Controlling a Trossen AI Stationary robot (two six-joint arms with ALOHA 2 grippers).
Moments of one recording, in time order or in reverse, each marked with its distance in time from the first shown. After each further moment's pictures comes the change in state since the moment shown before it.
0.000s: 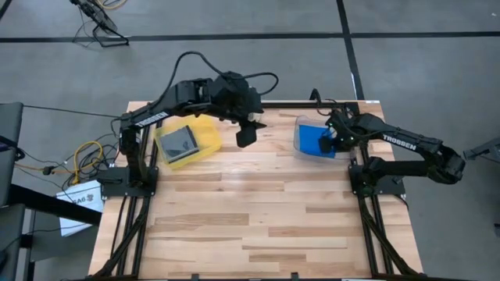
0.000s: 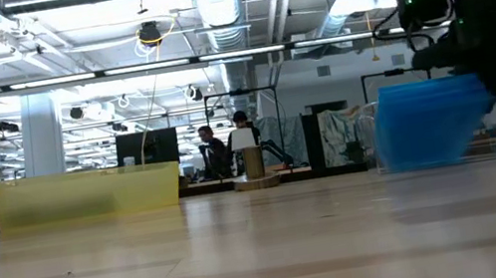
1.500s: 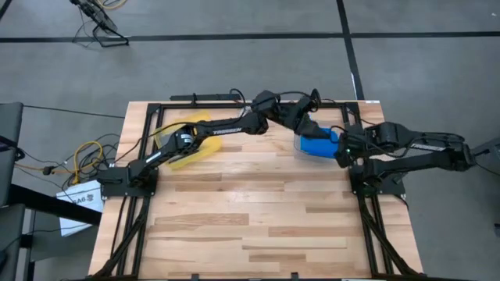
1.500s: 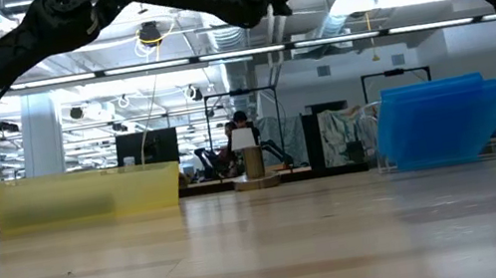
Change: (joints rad) left arm 0.065 0.631 0.036 1.843 0.881 -1.592; right arm 0.548 -0.177 0.240 -0.495 0.320 0.158
